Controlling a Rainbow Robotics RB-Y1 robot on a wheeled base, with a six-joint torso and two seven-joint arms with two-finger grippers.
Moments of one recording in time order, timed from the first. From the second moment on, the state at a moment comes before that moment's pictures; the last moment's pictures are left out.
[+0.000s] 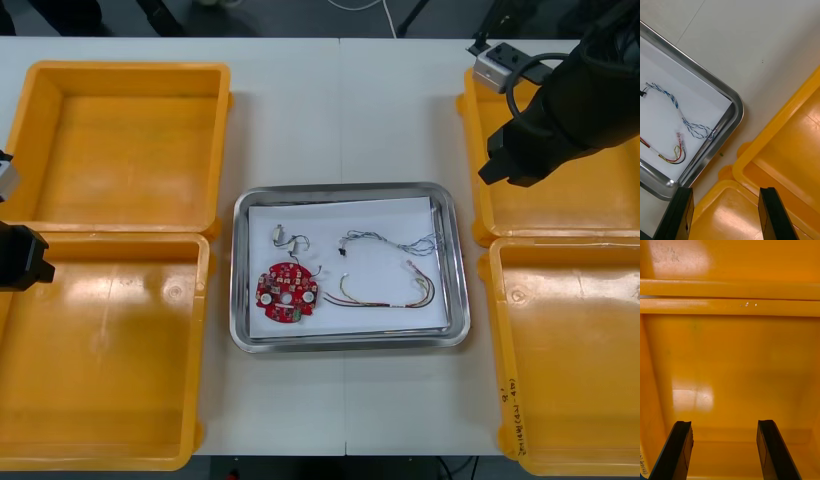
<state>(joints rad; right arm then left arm) -0.79 -0.70 0.12 -1.91 -0.93 1.92 1.59 -0.21 0.89 0.17 -2.18 0.92 1.91 -1.13</state>
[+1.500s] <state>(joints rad) -0.66 -0.53 0.86 -2.12 -0.59 1.67 1.71 -0.21 0.89 0.17 -2.18 0.92 1.91 -1.13</state>
